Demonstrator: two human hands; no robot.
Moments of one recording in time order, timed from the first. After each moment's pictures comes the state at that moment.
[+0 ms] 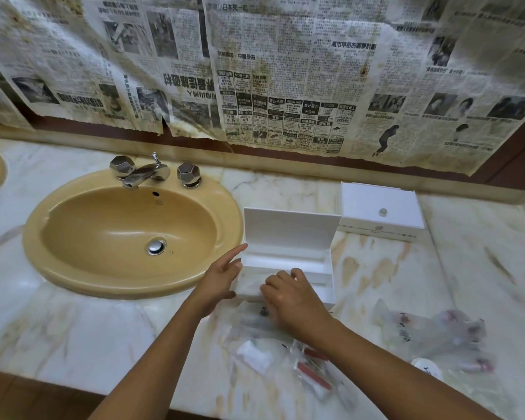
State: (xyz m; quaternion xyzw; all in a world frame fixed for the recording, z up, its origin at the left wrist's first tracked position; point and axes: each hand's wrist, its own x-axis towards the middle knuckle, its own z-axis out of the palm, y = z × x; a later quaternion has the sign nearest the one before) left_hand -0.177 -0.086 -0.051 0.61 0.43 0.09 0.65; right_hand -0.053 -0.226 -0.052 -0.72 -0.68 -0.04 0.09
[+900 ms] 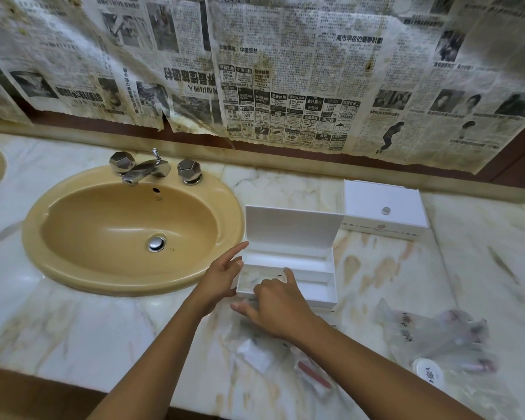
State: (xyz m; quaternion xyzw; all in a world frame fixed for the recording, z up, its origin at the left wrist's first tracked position) left_hand -0.179 -0.082 -0.062 0.60 0.41 0.11 0.68; right_hand -0.078 -0.206 -0.033 -0.79 -0.59 0.17 0.04
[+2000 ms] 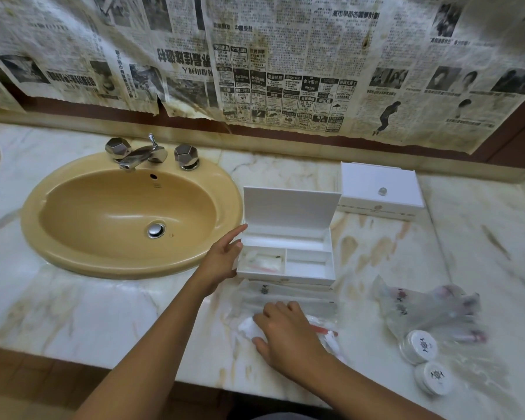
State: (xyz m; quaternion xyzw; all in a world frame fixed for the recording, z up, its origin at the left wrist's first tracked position) left_hand -0.179 -0.093 -0.049 0.61 0.42 0.11 0.66; right_hand -0.118 -0.281 -0.063 -0.76 -0.64 0.10 0.06
